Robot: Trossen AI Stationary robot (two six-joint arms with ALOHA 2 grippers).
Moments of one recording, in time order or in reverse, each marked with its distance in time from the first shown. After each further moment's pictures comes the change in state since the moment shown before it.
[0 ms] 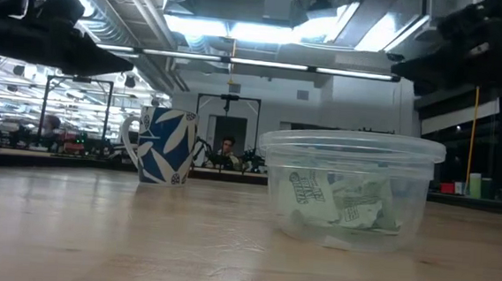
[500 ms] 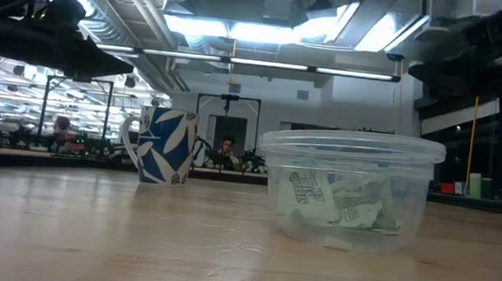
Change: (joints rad) left arm 0.069 0.000 0.000 0.000 -0.004 -0.017; right arm 0.000 -0.316 -0.135 -0.040 -0.001 0.015
